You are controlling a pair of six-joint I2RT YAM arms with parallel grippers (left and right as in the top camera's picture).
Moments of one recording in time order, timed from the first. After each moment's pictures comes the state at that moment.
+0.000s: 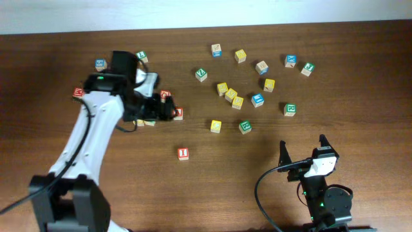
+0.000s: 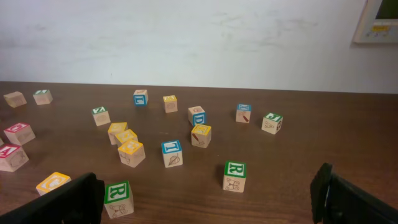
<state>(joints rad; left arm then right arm) -0.14 1.73 1.45 -1.07 0.31 -0.02 0.10 0.01 0.01 -0.07 0.00 0.03</state>
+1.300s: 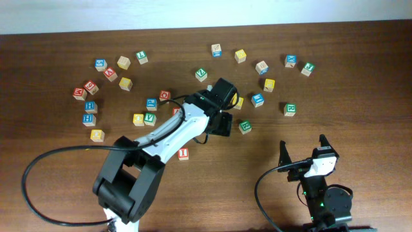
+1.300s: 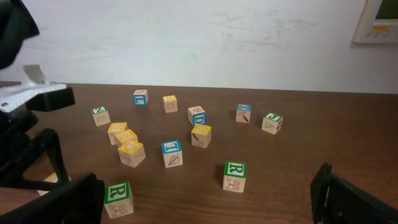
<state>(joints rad) -0.65 1.99 1.44 -0.75 -0.07 -0.45 0.10 0.01 0.01 -0.07 0.00 0.03</state>
